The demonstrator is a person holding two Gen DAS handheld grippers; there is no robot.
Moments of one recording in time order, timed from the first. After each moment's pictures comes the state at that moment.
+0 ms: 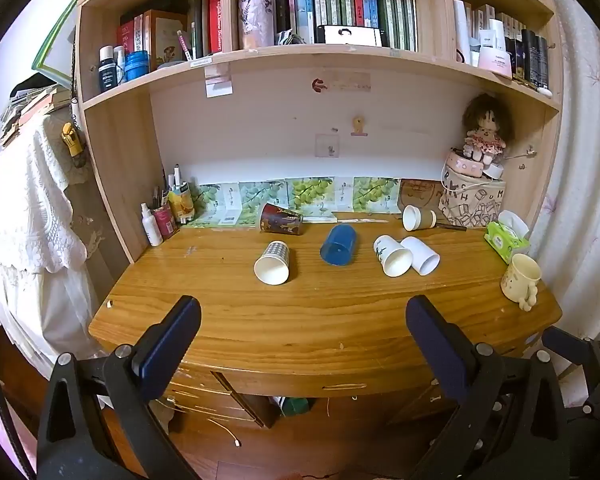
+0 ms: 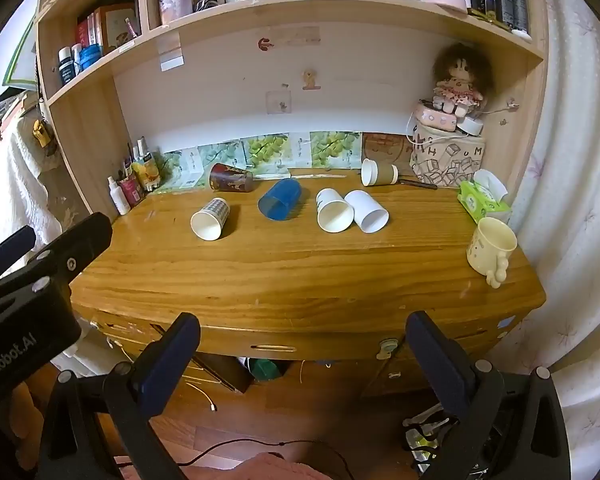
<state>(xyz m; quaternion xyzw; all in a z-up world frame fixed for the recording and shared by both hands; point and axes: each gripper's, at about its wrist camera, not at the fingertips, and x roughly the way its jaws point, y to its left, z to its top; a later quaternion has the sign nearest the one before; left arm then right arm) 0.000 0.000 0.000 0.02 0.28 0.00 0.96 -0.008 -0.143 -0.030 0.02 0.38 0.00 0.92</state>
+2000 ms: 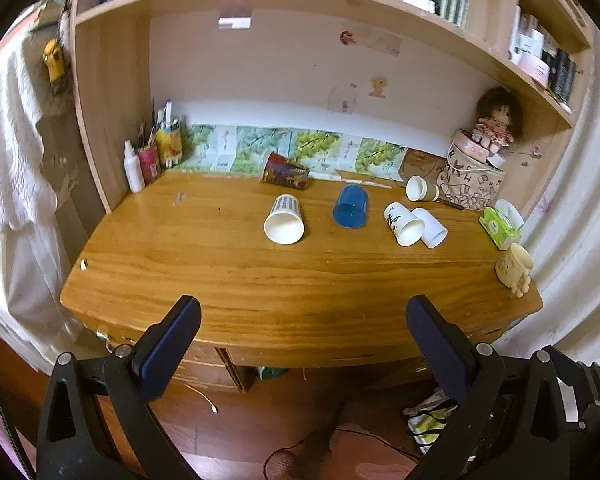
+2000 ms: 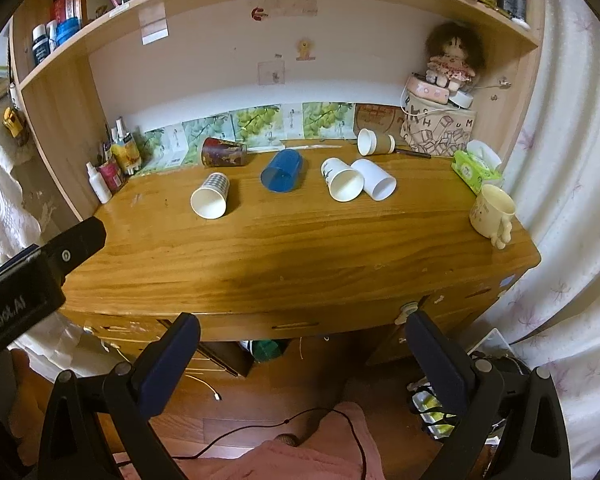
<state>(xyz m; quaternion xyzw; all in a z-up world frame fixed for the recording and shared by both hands) 0.051 0.105 -0.034 -0.06 0.37 -0.07 0.92 0.000 -0.070 -0.044 0.03 0.43 -0.06 0.90</state>
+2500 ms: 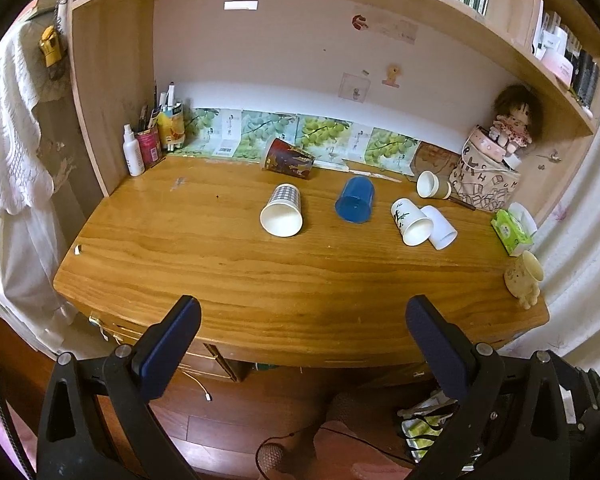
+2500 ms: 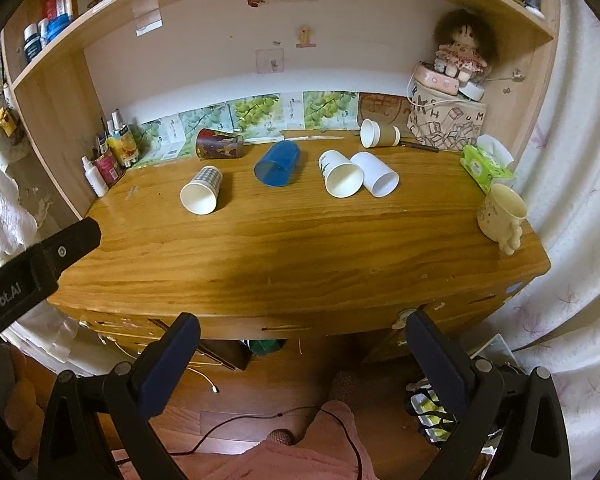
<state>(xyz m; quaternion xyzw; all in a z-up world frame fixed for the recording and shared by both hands) 0.079 0.078 -0.043 -0.06 0.39 -0.04 0.92 0.033 -0.101 -0.052 0.04 0.45 -0.04 0.89</state>
